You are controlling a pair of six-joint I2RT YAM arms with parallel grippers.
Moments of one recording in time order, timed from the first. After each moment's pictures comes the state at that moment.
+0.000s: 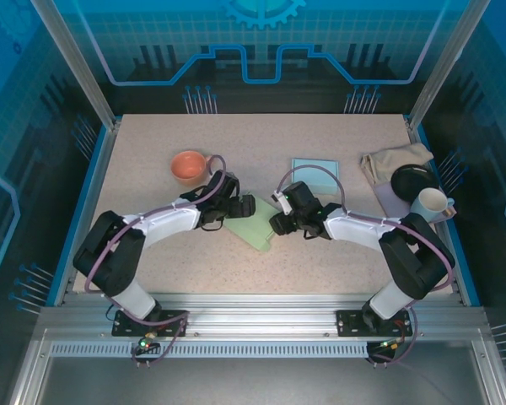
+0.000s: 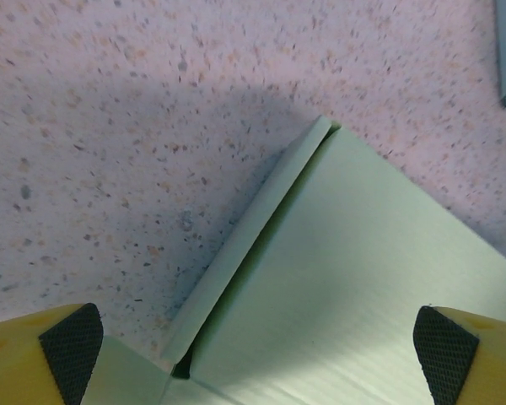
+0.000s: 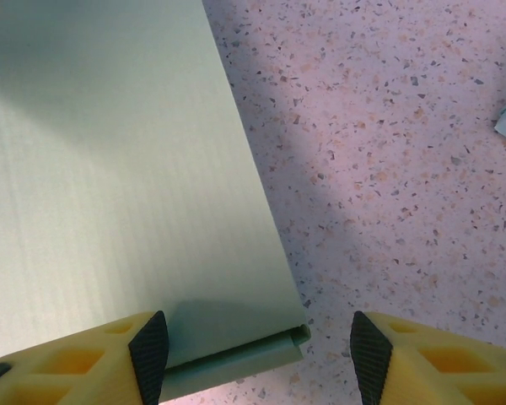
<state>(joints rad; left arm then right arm) -0.55 1.64 0.94 -0.24 -0.06 -0.61 0.64 1.59 0.83 -0.17 0.02 0.07</state>
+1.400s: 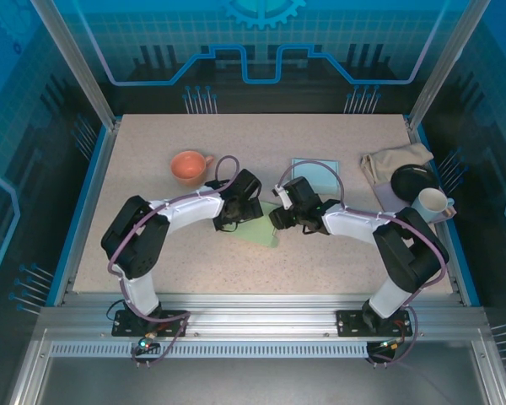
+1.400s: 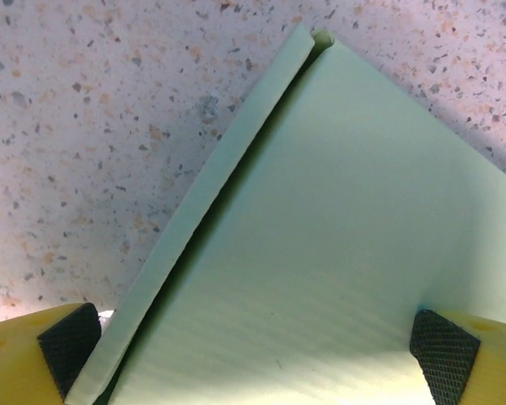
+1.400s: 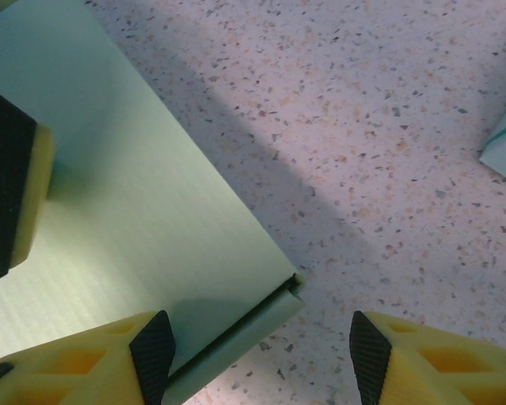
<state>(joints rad) -0.63 1.82 1.19 -0.63 -0.13 -1.00 0.60 1.64 0.86 -0.12 0.01 0.07</state>
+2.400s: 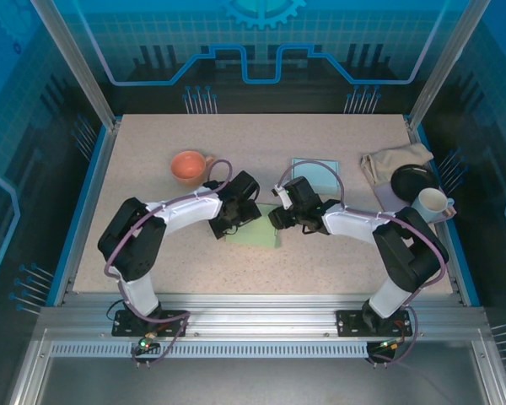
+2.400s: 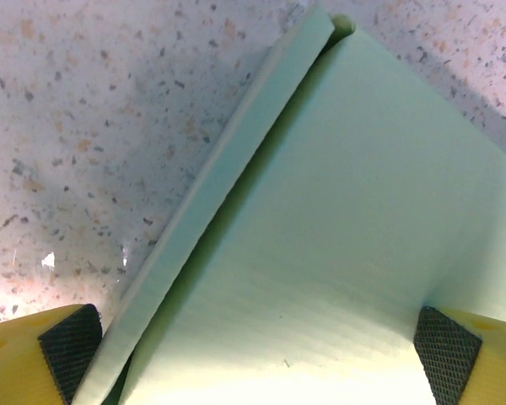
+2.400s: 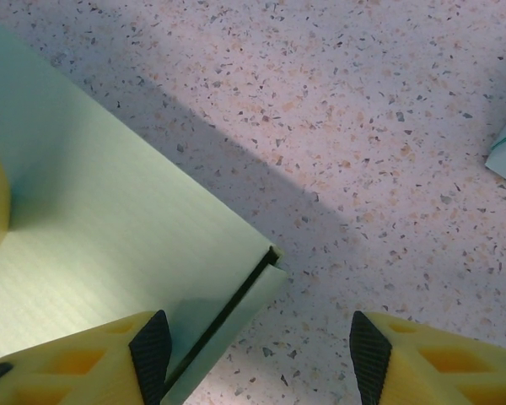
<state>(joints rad) -0.64 1.77 1.15 -0.67 -0.04 -1.21 0.60 1.65 0.86 -0.11 -0.01 0.07</state>
